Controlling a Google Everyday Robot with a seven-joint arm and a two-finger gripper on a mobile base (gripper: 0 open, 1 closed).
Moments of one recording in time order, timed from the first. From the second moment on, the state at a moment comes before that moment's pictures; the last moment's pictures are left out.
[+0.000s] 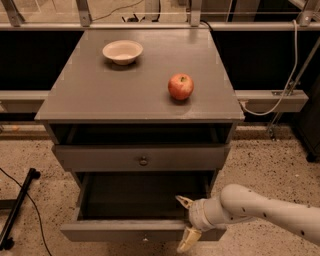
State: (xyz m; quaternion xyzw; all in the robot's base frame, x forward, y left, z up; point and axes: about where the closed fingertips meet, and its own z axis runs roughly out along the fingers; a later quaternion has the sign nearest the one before) arm 0.438 -0.068 0.439 -0.65 0.66 0.23 0.29
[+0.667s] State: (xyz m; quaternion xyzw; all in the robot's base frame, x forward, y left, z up) arm 0.400 -0.075 0.447 -0.64 0.66 0.26 0.29
